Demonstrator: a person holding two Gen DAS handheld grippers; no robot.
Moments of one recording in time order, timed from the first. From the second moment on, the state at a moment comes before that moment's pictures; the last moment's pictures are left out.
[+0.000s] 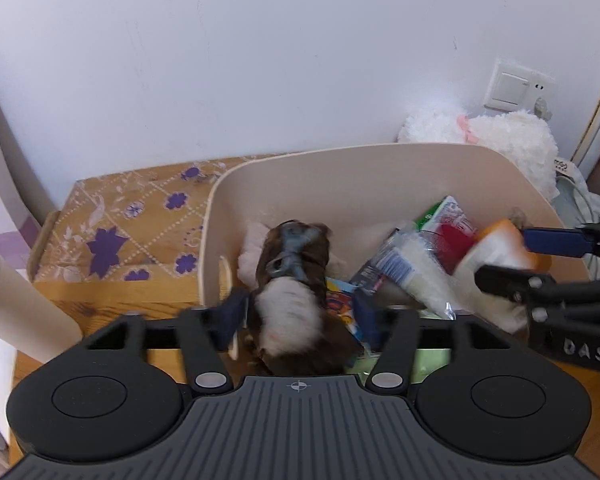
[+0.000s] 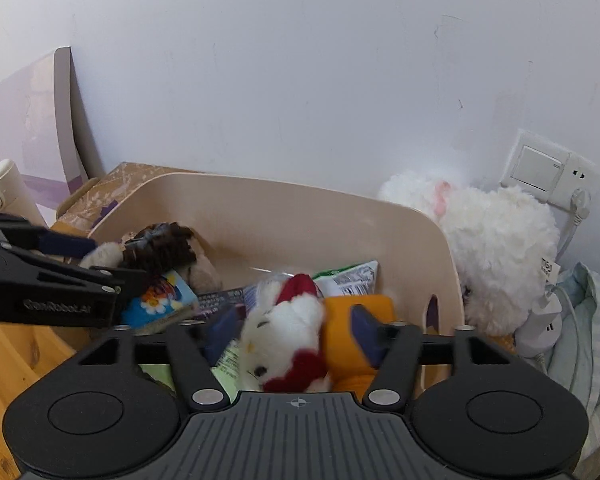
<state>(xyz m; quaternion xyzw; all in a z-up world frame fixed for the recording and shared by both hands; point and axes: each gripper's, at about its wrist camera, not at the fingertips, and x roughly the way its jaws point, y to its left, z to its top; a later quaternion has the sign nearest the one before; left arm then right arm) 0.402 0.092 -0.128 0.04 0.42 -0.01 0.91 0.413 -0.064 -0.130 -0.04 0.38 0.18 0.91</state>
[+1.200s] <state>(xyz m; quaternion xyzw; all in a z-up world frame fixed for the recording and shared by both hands) 0.308 0.019 -0.149 0.09 0.45 -0.20 0.87 0.284 -0.169 -0.182 0.01 0.43 0.16 0.89</state>
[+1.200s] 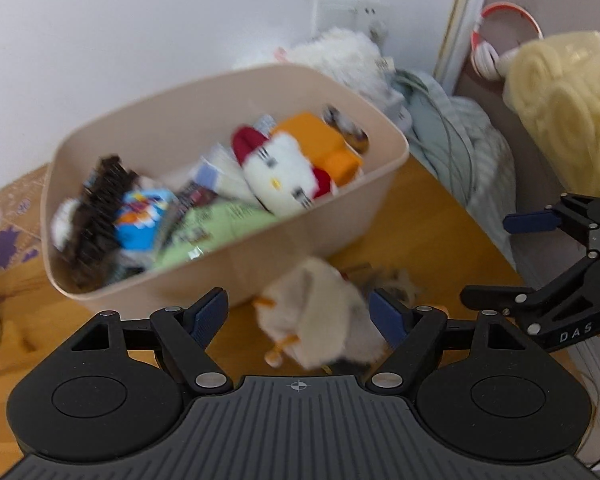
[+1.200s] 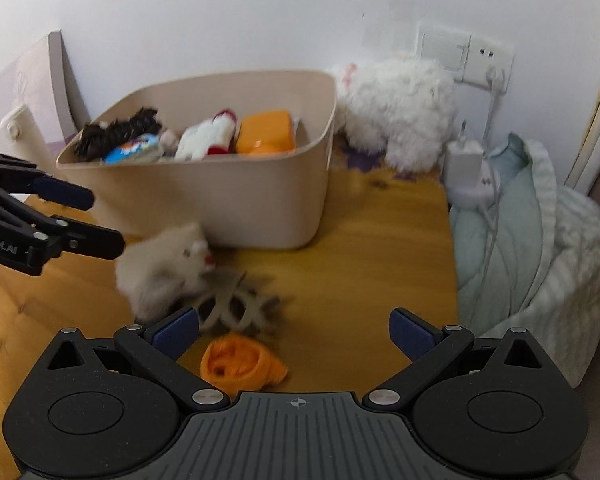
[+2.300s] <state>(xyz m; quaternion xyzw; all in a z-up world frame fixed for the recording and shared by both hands) 0.335 0.018 -0.205 0.02 0.51 -0.18 0.84 0.289 -0.141 -0.239 0.03 0.48 0.15 0.86</state>
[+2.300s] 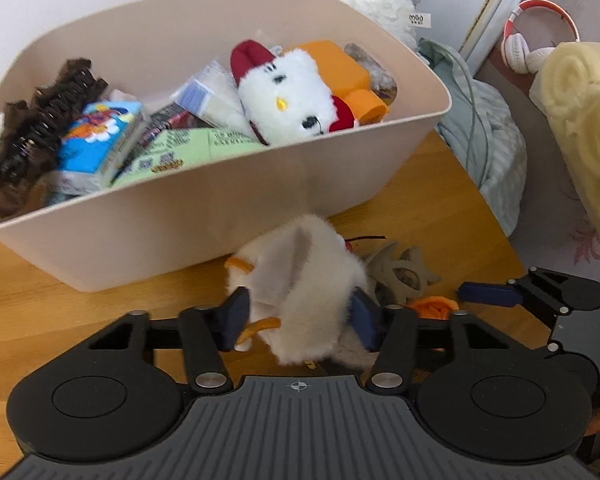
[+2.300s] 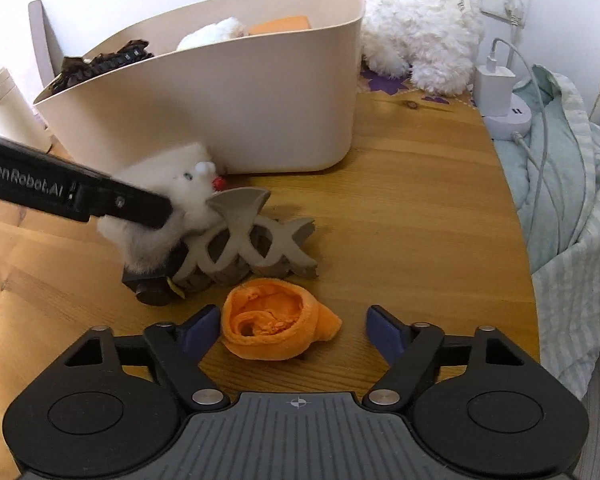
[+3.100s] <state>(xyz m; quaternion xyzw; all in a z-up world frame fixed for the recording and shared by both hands) 0.313 0.029 -0.196 0.03 0.50 -0.20 0.84 0.271 -0.150 -0.221 0.00 0.46 0.16 0.87</state>
